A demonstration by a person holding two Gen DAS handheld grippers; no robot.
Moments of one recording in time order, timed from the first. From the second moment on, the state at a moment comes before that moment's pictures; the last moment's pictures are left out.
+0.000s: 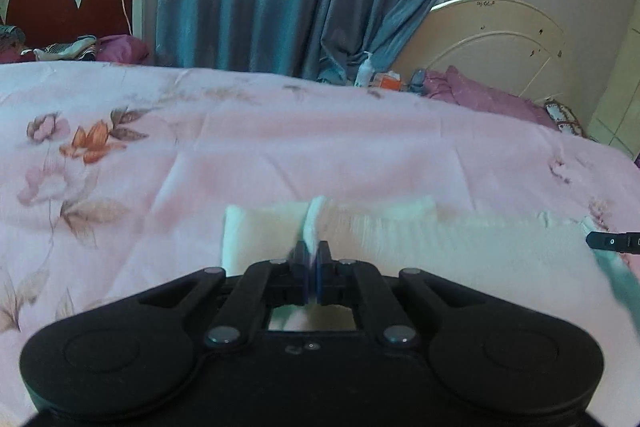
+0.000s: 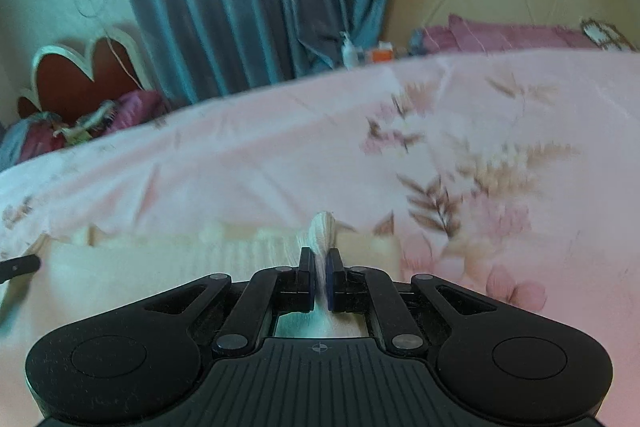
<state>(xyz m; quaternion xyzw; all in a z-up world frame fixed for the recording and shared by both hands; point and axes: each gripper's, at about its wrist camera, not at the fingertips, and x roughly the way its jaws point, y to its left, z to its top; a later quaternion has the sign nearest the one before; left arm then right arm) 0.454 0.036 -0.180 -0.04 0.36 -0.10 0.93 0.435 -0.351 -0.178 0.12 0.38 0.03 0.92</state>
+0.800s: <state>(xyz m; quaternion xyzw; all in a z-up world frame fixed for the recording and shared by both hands) 0.379 -0.008 -0.149 -0.01 0.33 -0.15 0.93 0.362 -0.277 -0.139 0.08 0.35 0.09 0.93</state>
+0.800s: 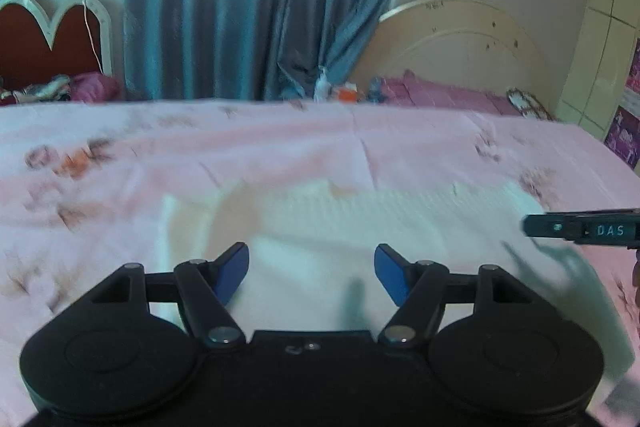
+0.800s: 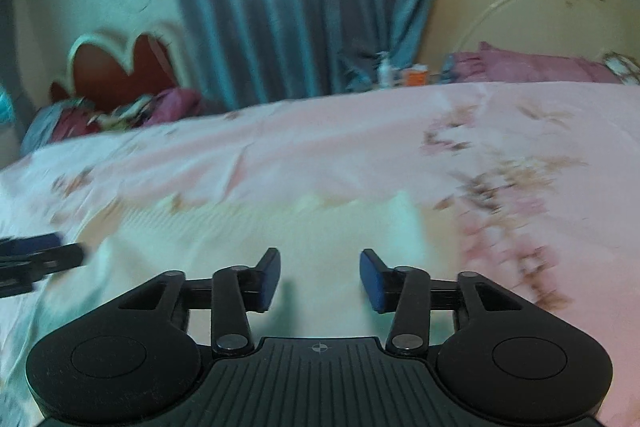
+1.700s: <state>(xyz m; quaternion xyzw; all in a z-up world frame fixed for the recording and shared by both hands) 0.367 -0.022 -0.166 0.06 0.39 -0.10 0.91 0.318 -0.246 -0.155 0.08 0.37 0.09 0.92</state>
